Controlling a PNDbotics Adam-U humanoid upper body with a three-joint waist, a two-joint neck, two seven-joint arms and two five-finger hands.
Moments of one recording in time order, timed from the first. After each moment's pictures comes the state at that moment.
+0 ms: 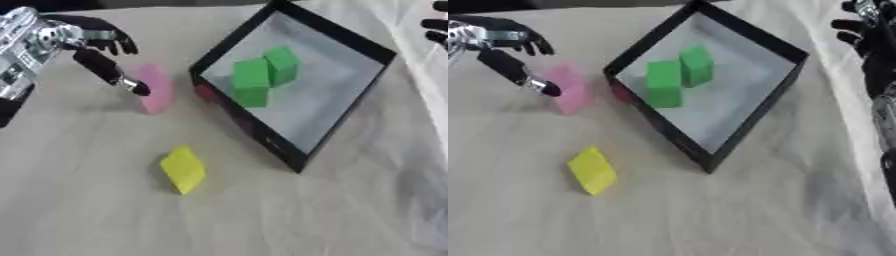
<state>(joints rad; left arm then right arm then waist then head) -1.08 0.63 -0.51 -1.15 -0.61 0.14 -0.77 -0.48 -0.53 -0.07 -1.64 -0.35 0.17 -0.19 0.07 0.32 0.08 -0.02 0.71</state>
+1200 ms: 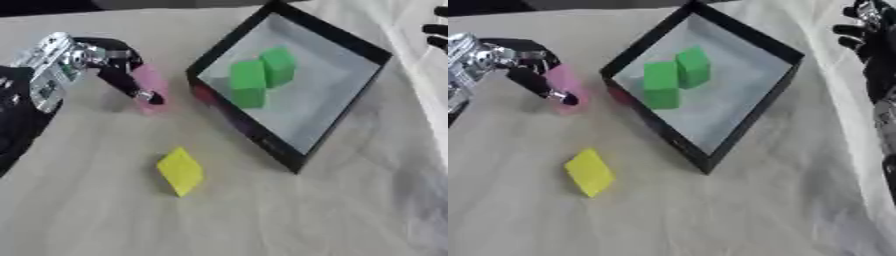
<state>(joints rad) -1.09 0.53 -0.51 -1.05 -0.67 0.14 -0.70 -0.47 -0.53 -0.07 -1.64 -0.35 0.17 -0.19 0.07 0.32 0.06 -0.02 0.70</state>
